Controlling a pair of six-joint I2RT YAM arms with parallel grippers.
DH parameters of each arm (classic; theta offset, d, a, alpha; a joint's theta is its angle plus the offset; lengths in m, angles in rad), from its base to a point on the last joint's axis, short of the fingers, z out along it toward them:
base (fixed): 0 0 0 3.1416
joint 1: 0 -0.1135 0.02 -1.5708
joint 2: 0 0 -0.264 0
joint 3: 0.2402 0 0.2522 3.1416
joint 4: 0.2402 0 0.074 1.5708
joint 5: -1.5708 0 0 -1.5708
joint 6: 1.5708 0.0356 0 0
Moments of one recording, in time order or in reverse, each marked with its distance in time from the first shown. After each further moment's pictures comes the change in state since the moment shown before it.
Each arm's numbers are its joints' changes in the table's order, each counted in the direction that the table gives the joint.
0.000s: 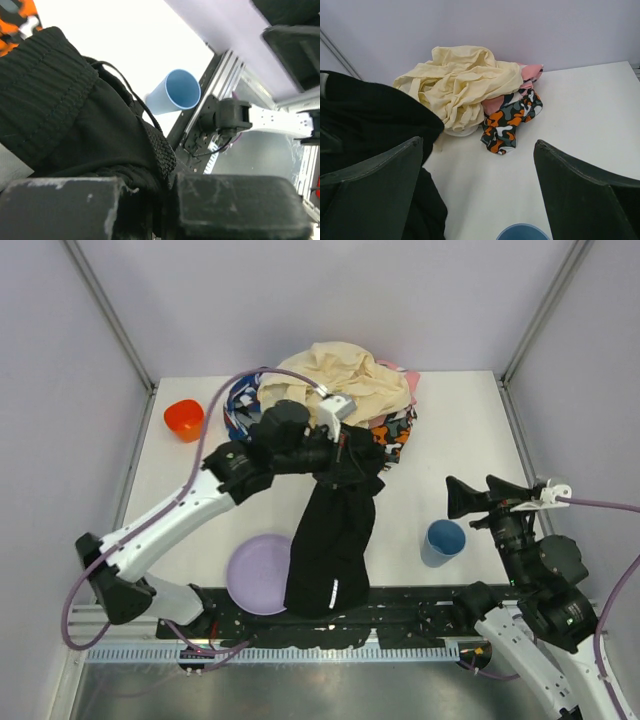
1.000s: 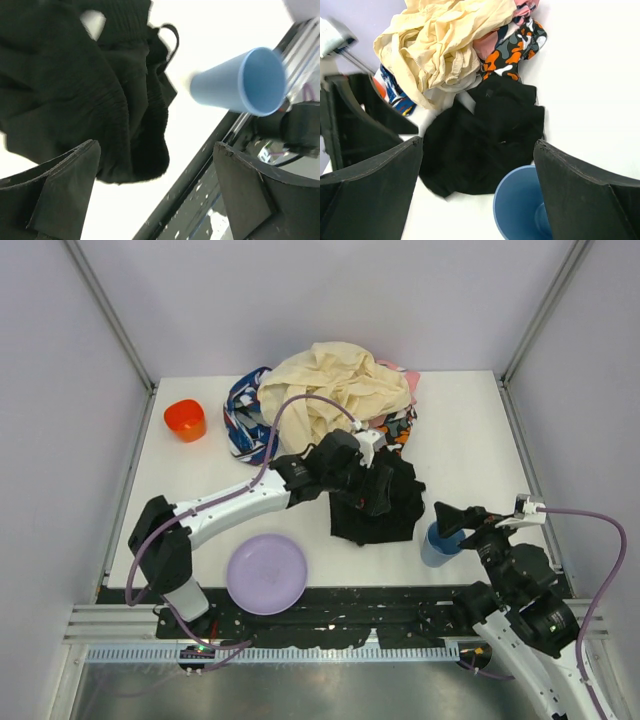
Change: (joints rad) left arm 0.094 -0.318 -0.085 -0.174 0.151 -0.008; right arm 0.000 0.195 -0.195 0.193 -0.007 0.264
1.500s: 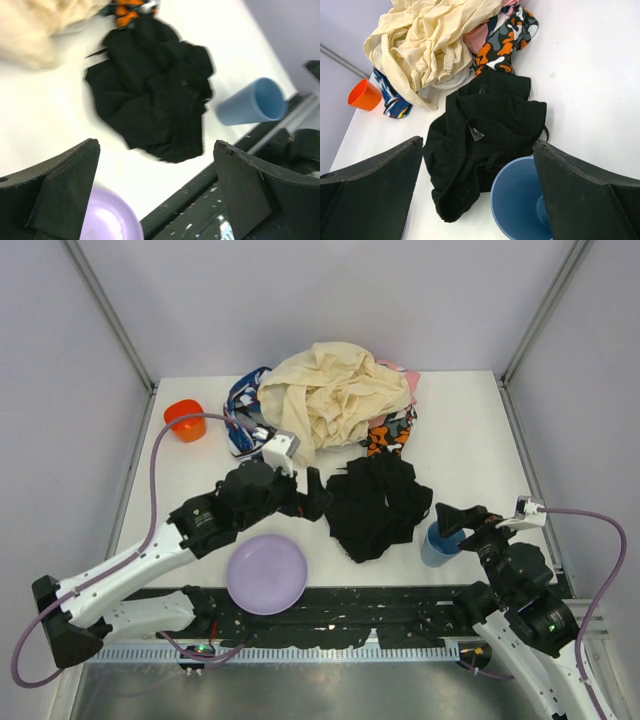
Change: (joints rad) left arm 0.000 0.570 -0.365 0.023 0.300 -0.077; right arm 0.000 0.015 -0.020 0.039 -0.028 0.081
